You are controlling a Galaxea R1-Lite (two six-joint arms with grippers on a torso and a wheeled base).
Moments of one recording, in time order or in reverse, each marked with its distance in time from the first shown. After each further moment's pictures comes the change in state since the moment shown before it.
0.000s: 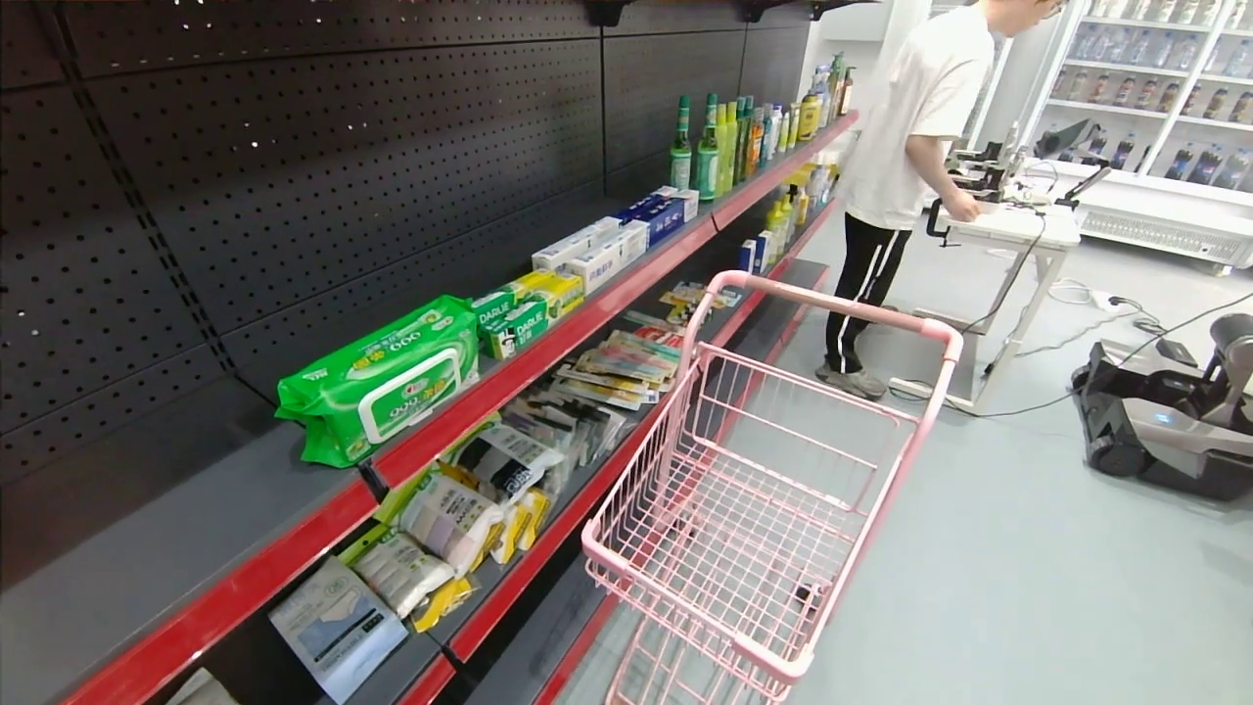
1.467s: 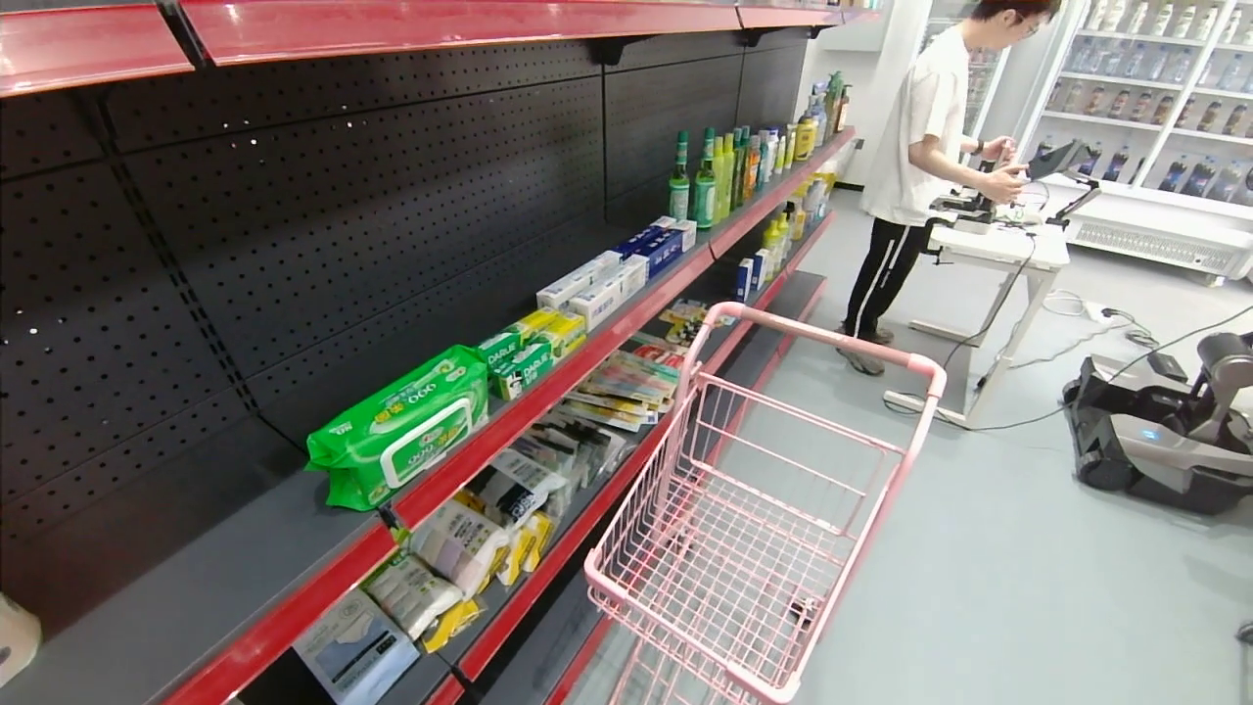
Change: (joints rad) left arm 0.000 0.000 0.000 0.000 -0.001 -0.001; right arm 0.027 0.030 0.031 -0.007 0.014 -0.032
